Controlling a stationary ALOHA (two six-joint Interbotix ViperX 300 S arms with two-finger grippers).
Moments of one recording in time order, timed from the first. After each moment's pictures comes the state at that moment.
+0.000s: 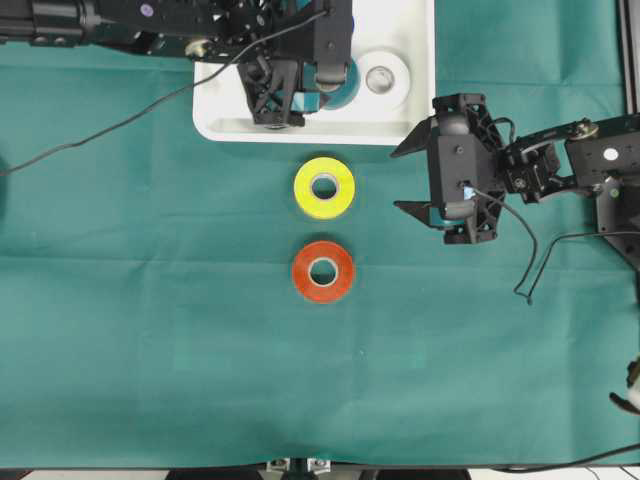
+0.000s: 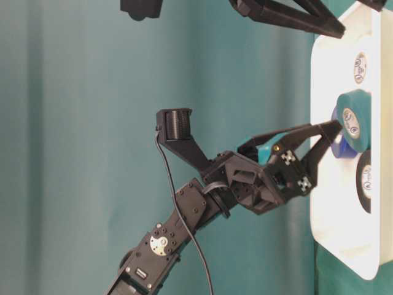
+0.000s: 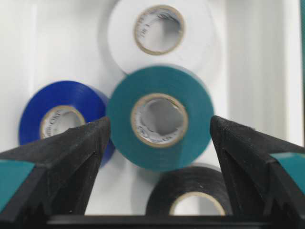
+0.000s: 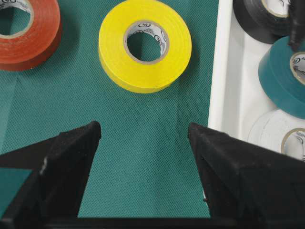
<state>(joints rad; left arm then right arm) 0.28 0.25 0.32 -0.02 0.28 0.40 0.02 -0.24 0.93 -0.67 0.12 0.64</state>
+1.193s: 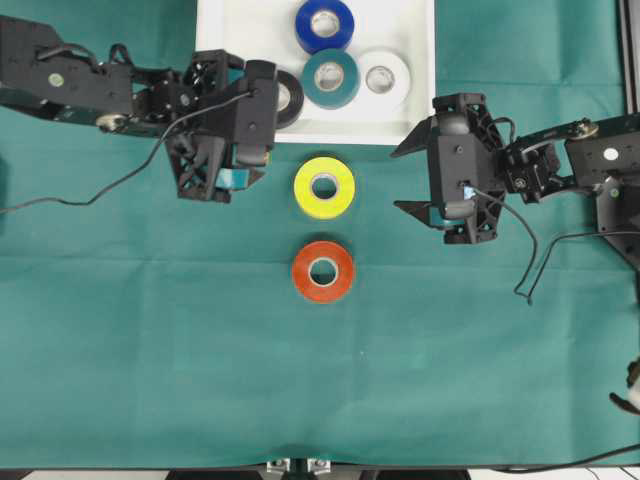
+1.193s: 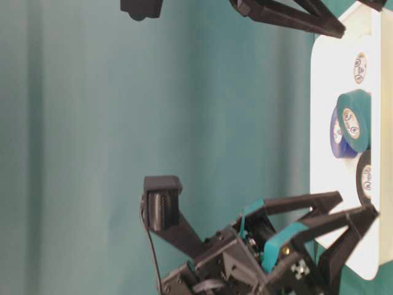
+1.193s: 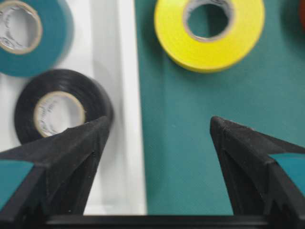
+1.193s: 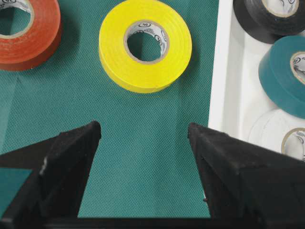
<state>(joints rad) 0.12 0.01 0.62 -0.02 0.28 0.26 0.02 -0.24 0.93 -0.67 0.12 0.65</state>
